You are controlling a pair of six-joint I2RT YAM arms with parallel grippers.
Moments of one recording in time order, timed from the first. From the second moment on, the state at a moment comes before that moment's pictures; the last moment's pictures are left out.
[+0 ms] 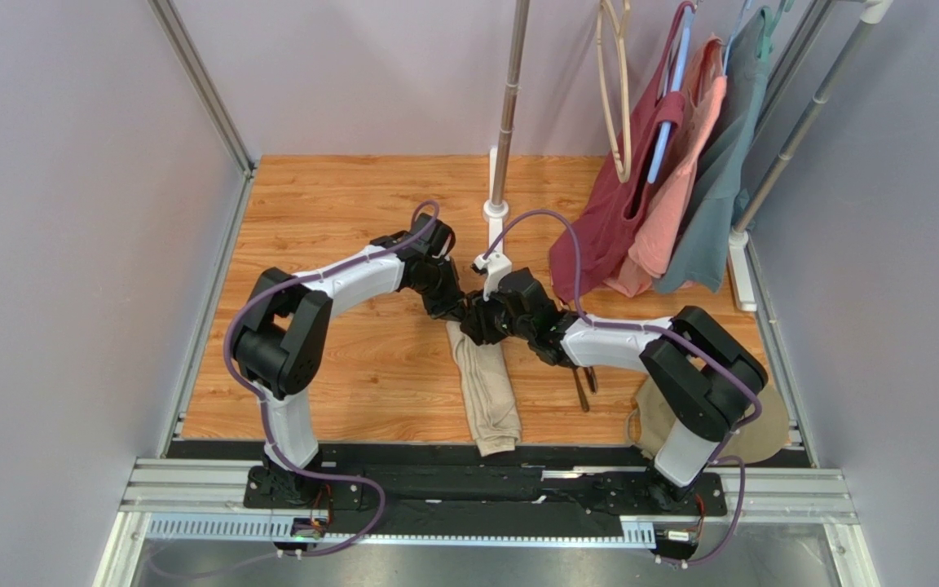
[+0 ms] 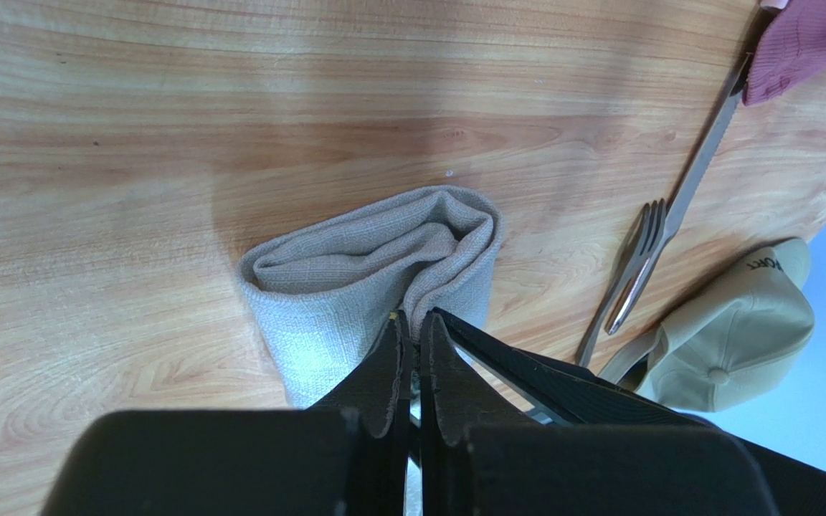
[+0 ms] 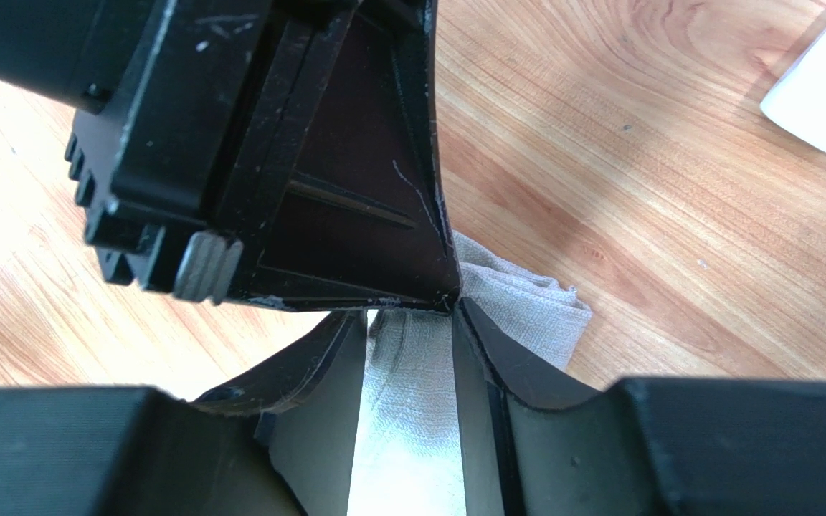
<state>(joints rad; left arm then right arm) -0.55 1.87 1.27 -0.52 0.31 -0.86 0.78 1.70 0.83 0.33 -0.11 0.30</state>
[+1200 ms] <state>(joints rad) -0.52 1.50 0.98 -0.39 0.20 -0.77 0.81 1.67 0.73 0.41 -0.09 0.28</state>
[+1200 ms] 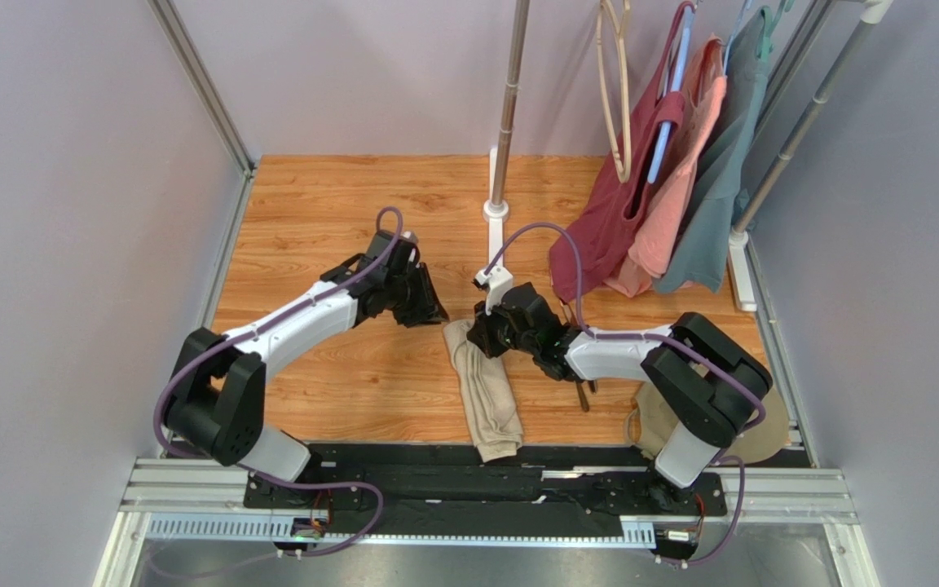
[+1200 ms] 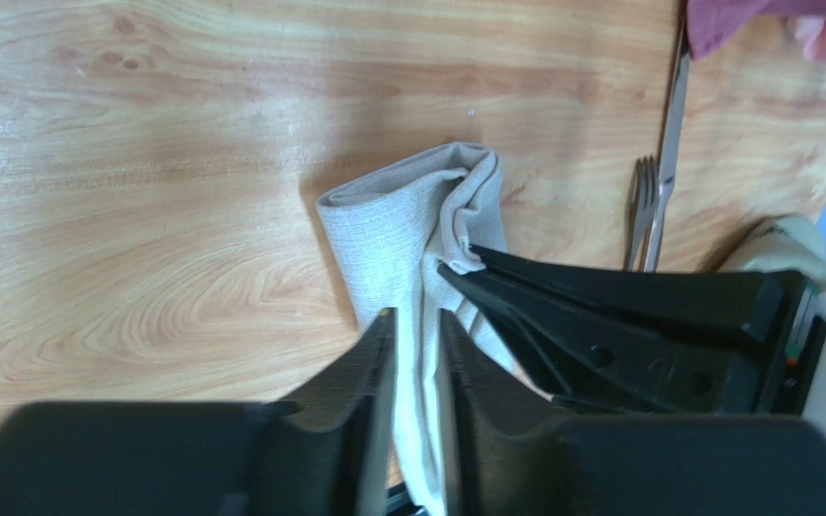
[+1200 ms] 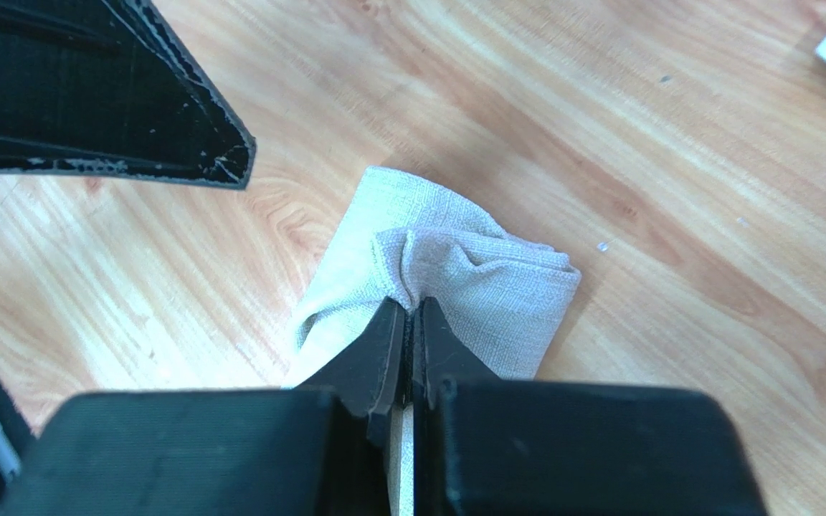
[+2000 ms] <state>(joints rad) -0.72 1.62 0.95 -0.34 0.05 -0.50 0.75 1.65 0.76 0.32 -0.26 0.34</state>
